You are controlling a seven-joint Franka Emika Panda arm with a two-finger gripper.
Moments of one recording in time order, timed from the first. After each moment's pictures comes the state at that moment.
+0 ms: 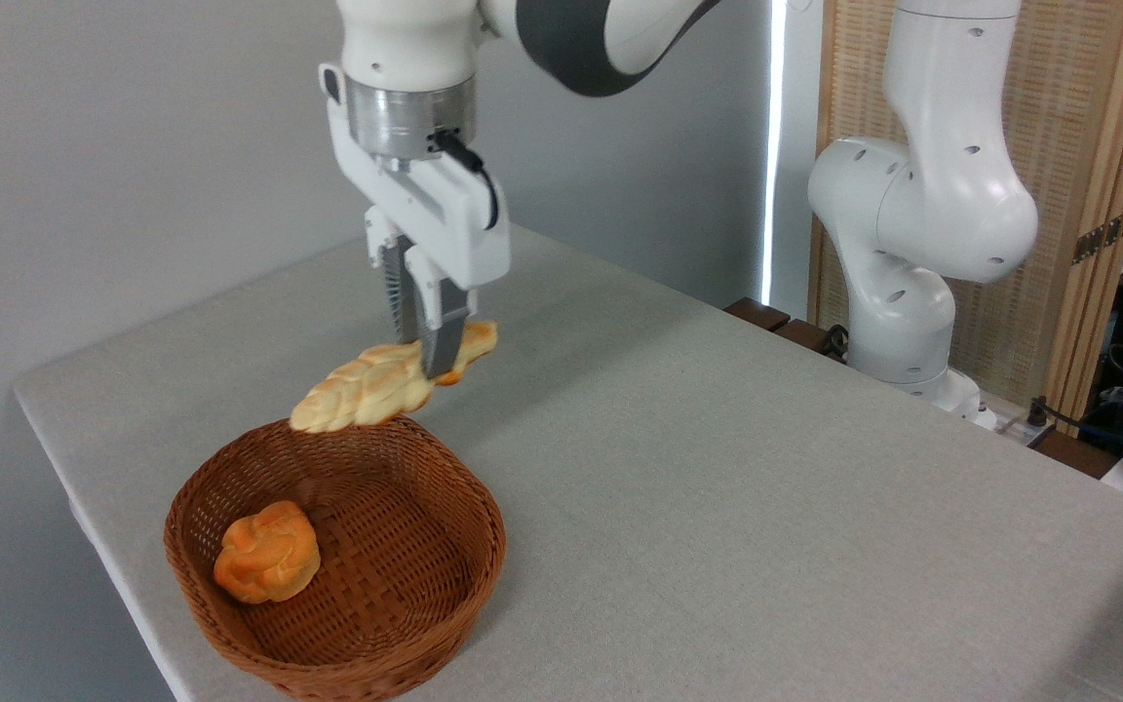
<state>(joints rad) -0.12 -0.12 0.01 -1.92 -0.21 1.90 0.78</state>
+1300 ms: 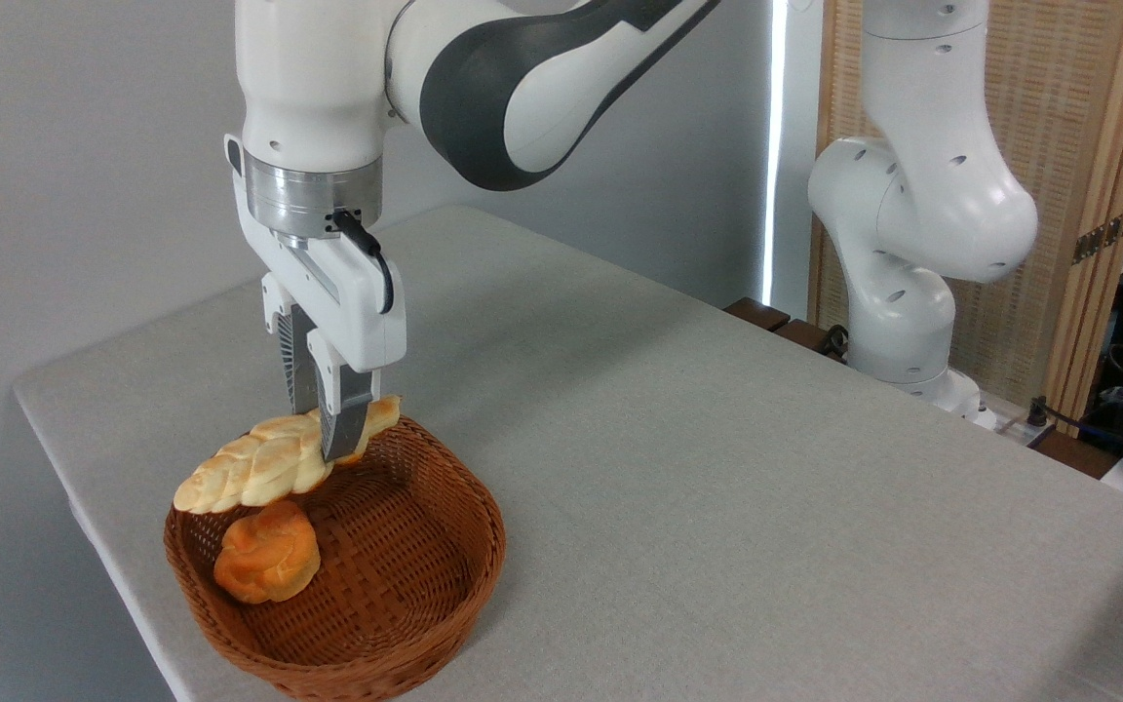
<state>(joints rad) -0.12 0.09 0.01 -1.77 -0.21 2.05 0.78</state>
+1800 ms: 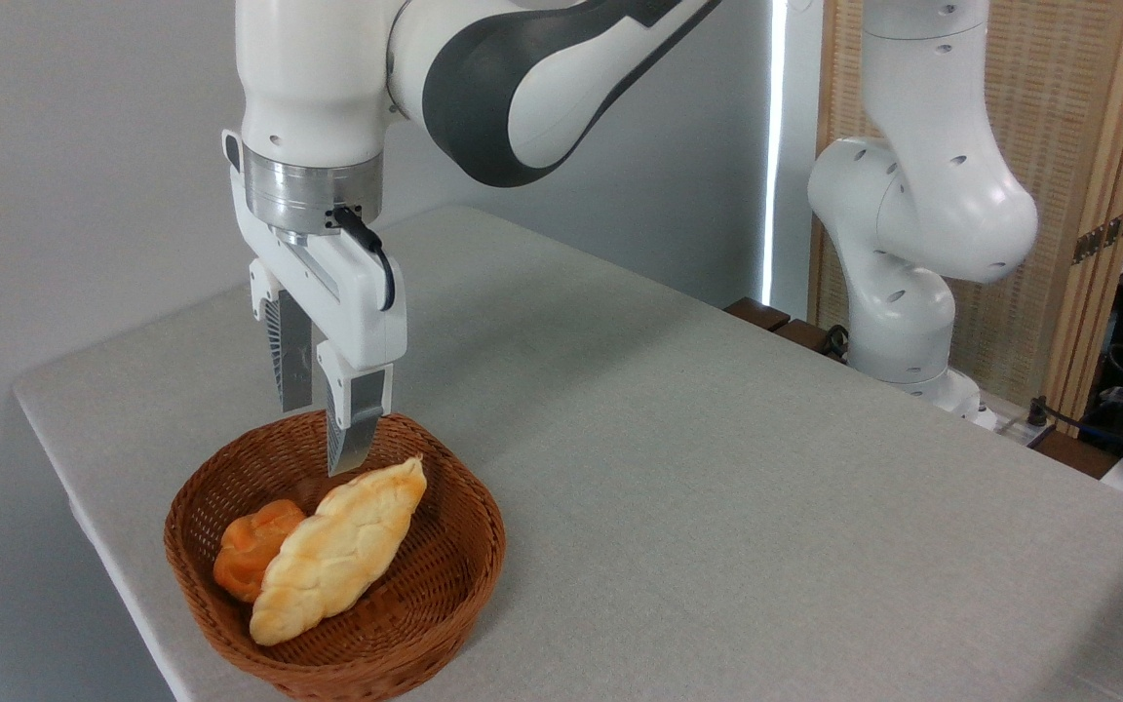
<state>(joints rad) -0.12 0.09 0.02 -1.76 -0.21 2.05 0.78</state>
